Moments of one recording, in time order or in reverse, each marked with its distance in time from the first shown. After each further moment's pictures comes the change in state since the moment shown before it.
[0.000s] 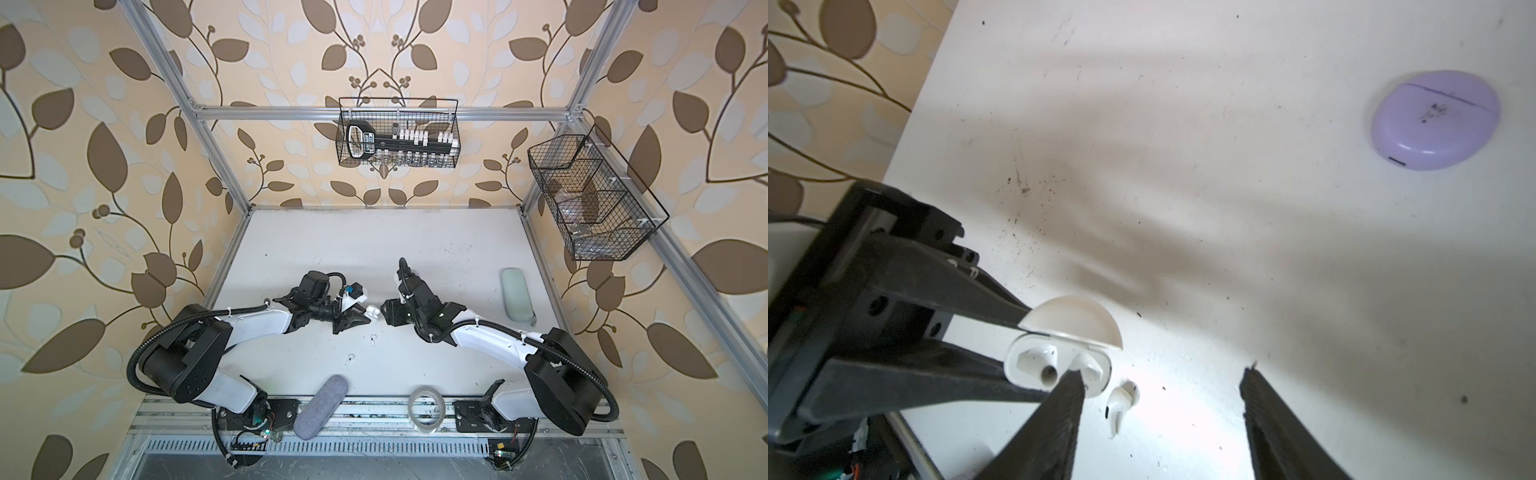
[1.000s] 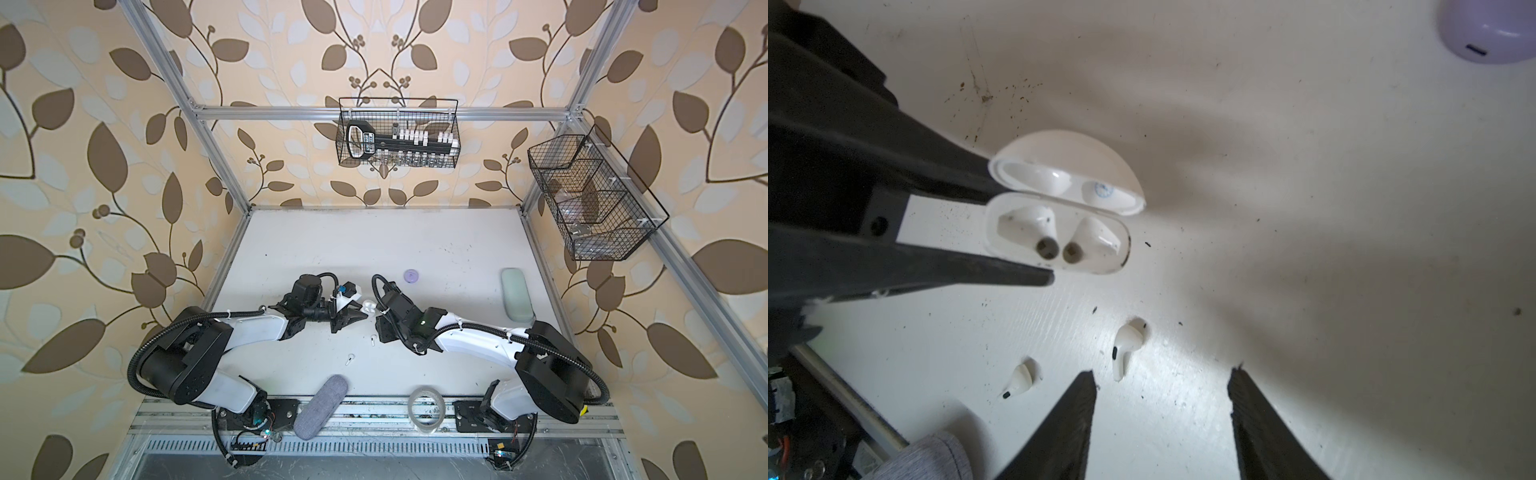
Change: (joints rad) left arm 0.057 -0.014 -0.096 0.231 -0.009 -0.060; right arm 0.172 0.084 0.083 -0.167 0.125 0.080
